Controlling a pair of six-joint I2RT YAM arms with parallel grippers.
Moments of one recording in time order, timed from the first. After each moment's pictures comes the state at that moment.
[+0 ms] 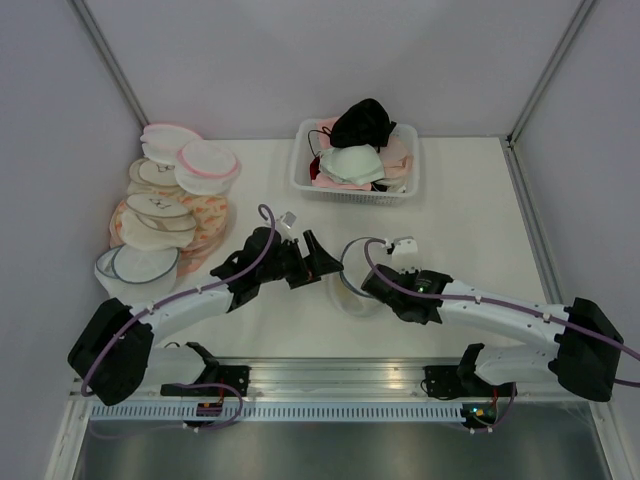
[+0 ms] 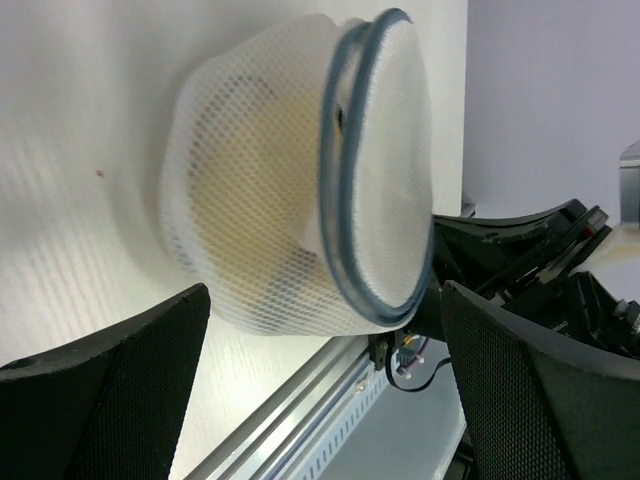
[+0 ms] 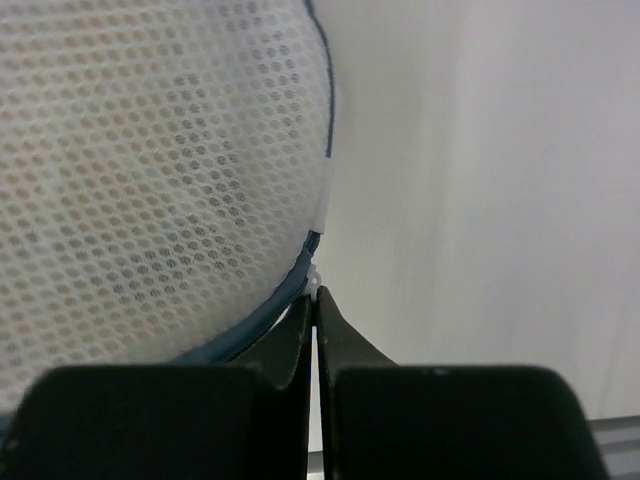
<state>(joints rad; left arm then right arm) -0.68 1.26 0.60 0.17 0.31 -1.00 1.02 1.21 0.77 -0.82 0.64 0.79</state>
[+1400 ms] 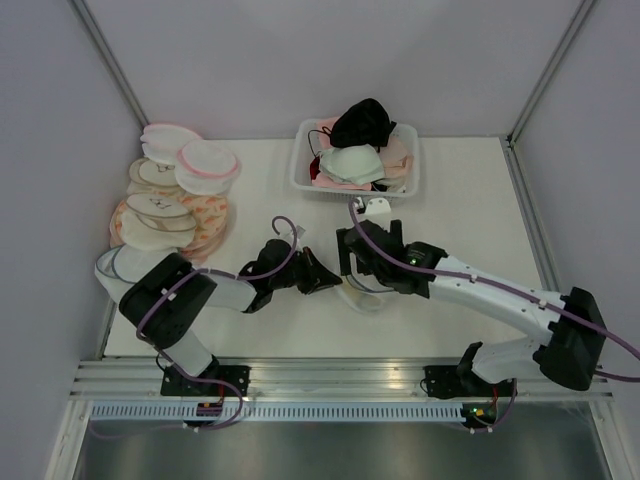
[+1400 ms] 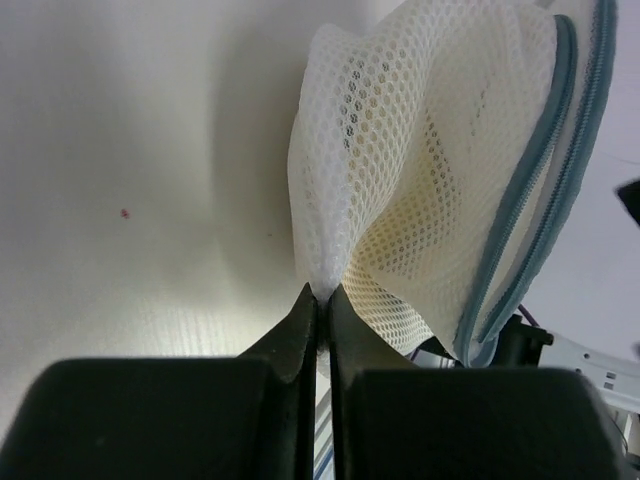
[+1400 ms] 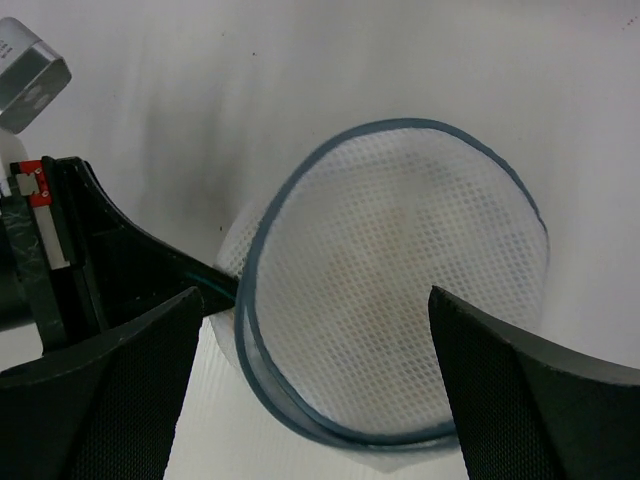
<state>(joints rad) -0.67 1.65 0.48 0.68 0.40 -1.13 0.96 1.28 1.03 -0.56 0.53 0.59</state>
